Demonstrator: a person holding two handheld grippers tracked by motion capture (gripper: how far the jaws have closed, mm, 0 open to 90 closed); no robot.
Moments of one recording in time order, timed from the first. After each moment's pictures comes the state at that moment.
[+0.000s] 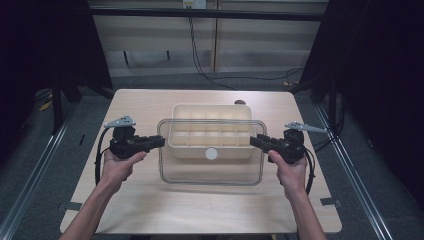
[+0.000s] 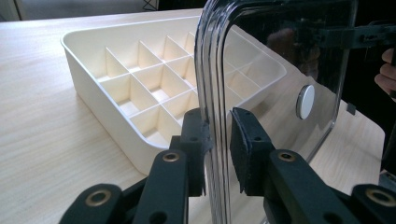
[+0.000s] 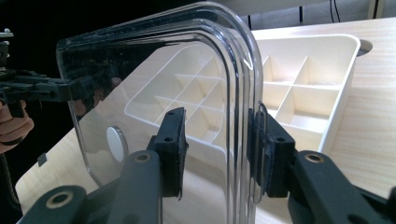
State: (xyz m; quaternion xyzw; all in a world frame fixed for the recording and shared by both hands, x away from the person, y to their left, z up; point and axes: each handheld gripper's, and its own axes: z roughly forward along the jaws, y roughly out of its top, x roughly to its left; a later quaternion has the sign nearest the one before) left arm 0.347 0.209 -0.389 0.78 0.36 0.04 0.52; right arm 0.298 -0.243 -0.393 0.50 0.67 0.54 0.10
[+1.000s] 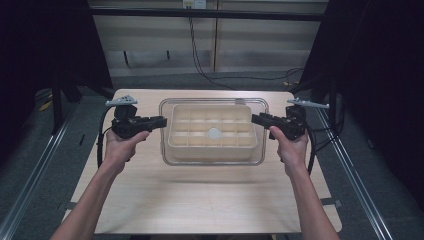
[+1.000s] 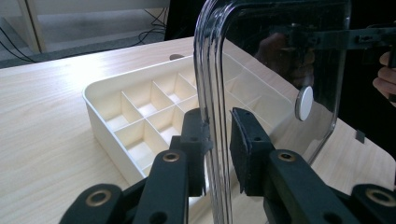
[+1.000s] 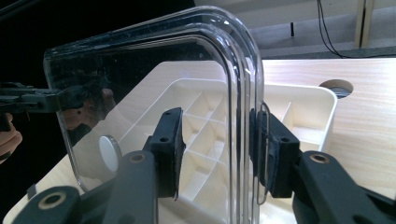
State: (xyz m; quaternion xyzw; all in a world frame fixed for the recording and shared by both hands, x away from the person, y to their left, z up) left arm 0.383 0.198 -0.356 0.77 0.36 0.05 0.52; right arm 0.343 -0.250 -0.358 0.51 0.66 0.54 0.11
